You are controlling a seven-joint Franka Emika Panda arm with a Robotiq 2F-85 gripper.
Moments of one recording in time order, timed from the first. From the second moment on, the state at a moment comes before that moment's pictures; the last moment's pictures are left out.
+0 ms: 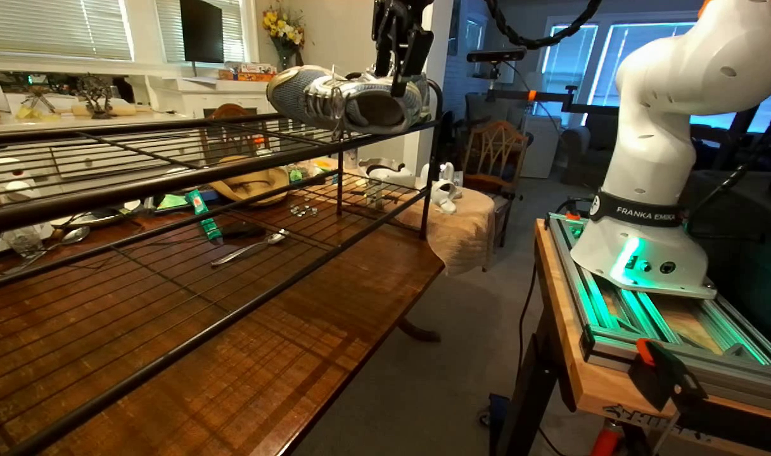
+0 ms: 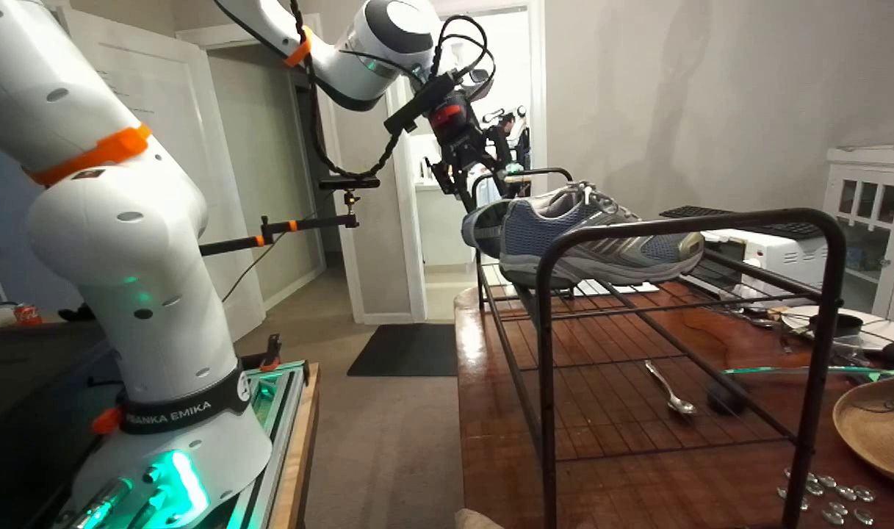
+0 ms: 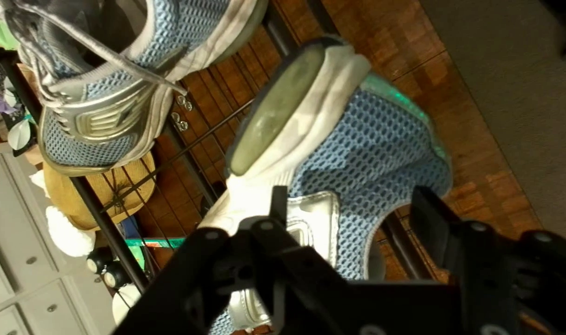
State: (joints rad) arm 0.20 -0.41 0.26 -2.47 -0.41 2.14 -0.13
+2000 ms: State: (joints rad) arm 0.04 -0.39 0.17 -2.40 -0.59 2.21 0.17
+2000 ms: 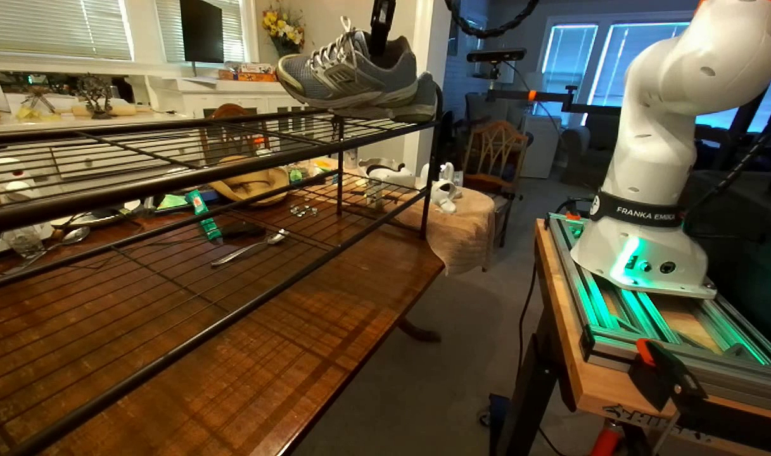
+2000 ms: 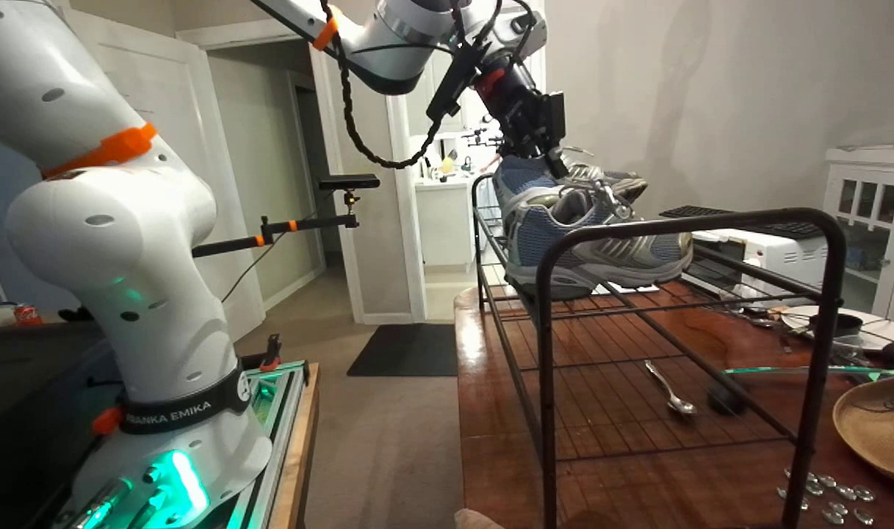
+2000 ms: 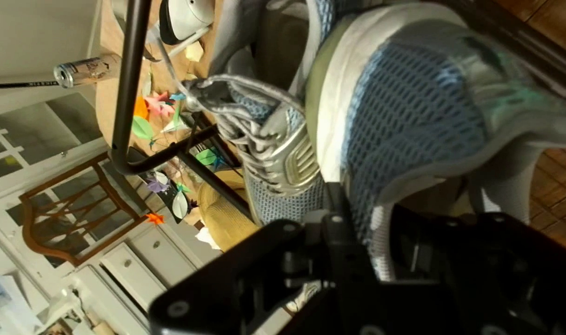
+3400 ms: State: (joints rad) arm 0.00 -0.28 -0.08 -2.07 -0.07 1.87 -0.06
